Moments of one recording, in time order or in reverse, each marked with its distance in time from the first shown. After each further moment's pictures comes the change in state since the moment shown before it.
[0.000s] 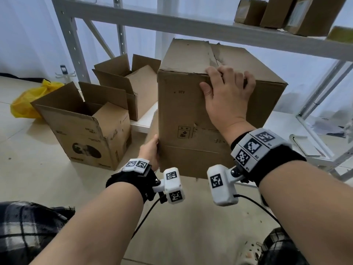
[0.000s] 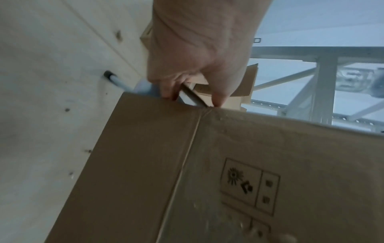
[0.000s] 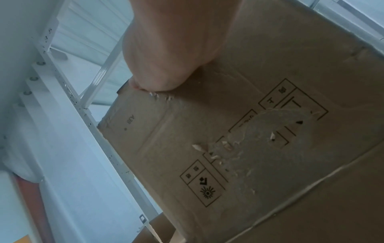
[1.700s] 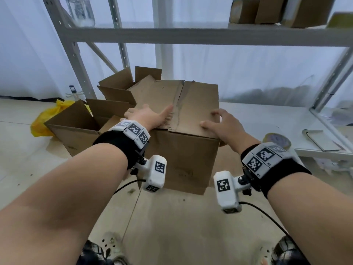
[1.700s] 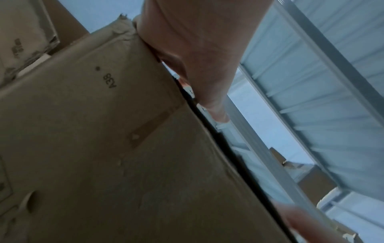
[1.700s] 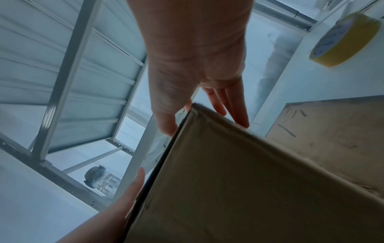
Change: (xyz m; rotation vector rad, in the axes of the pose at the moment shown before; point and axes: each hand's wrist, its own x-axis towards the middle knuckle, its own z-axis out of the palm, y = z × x) left_hand -0.041 0.125 0.036 1.473 0.349 0.400; right_hand -0.032 0.045 0.028 0.745 -0.658 0.604
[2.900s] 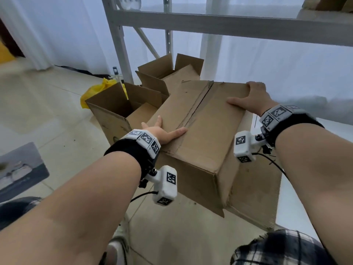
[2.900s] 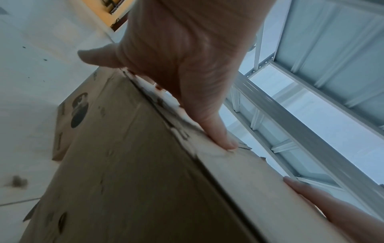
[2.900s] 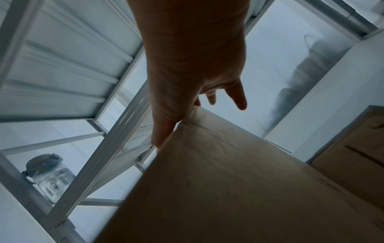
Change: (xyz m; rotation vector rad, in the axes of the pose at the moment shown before) left_hand -0.004 -0.021 0.021 -0.106 -0.276 -0.297; right_hand 0.174 -0.020 -0.011 -0.318 -0.084 -0.161
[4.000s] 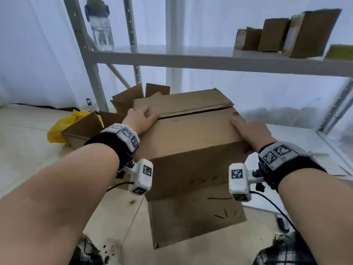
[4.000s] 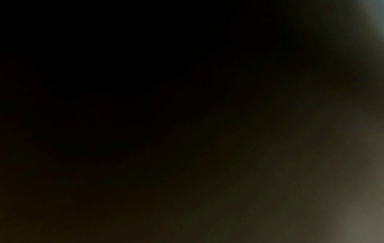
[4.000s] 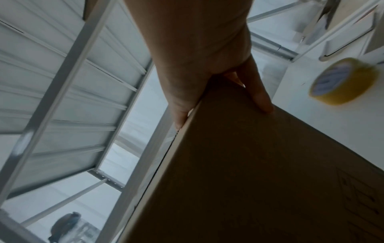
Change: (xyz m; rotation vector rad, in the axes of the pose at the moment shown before) left_hand -0.015 0.009 -0.063 -0.104 0.385 0.527; right_hand -0.153 0.014 -0.050 0.123 0.166 0.328
